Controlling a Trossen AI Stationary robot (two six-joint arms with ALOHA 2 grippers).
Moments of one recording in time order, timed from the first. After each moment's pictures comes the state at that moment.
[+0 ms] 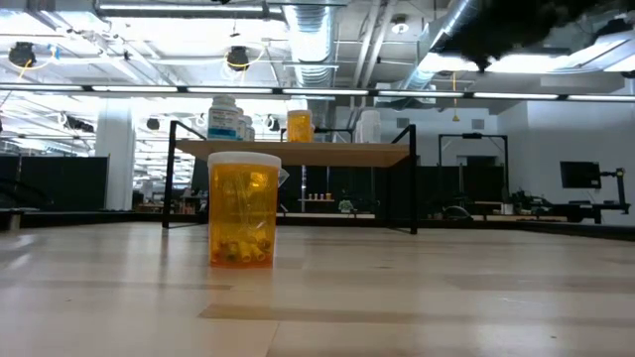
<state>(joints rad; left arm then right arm) -0.25 1.50 1.56 -1.13 0.06 -0.04 0.32 1.06 0.63 0.03 0.23 0.09</state>
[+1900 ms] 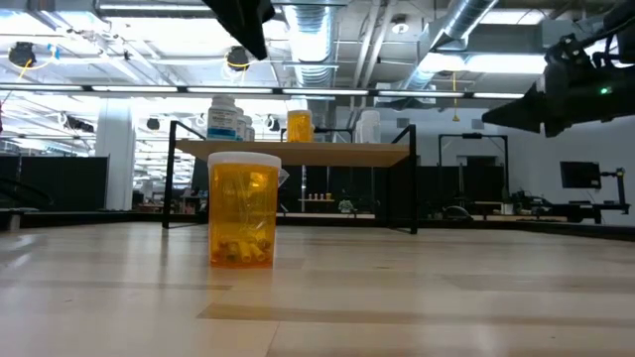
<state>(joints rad) -0.23 1.57 1.45 -0.94 -0.08 -0.05 -0.08 0.10 0.01 0.07 0.51 0.00</state>
